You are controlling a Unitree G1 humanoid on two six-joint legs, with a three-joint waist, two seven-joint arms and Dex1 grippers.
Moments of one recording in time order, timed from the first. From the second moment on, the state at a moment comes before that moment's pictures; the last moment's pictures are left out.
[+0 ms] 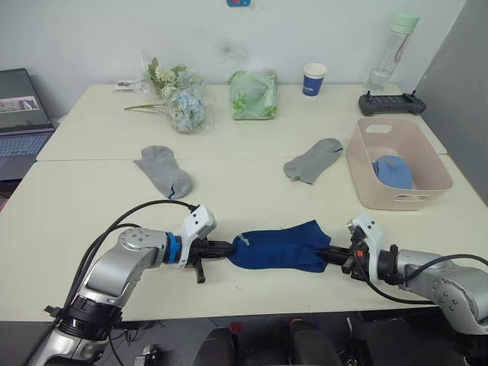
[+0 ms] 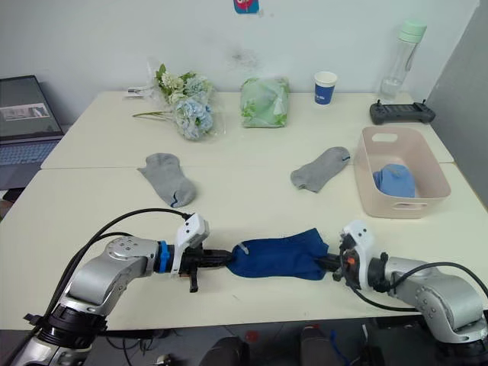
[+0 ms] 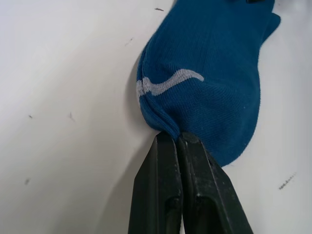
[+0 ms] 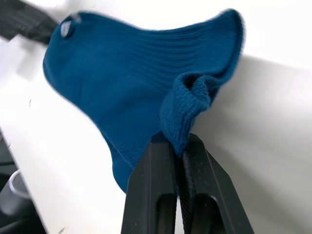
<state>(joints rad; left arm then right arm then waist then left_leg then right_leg) -0.24 0.68 -0.14 -0.17 -0.36 0.68 -1.06 -0.09 -0.66 -0.06 -0.46 0.68 1.06 0.63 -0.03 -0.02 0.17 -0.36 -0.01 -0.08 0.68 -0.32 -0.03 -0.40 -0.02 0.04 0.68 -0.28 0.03</state>
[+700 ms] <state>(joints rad) -0.23 0.64 -0.13 -0.19 -0.38 0.72 -0.97 -0.12 -0.69 -0.05 -0.42 0.68 1.05 0.65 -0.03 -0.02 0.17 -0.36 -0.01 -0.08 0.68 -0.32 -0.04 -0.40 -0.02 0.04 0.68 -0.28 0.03</state>
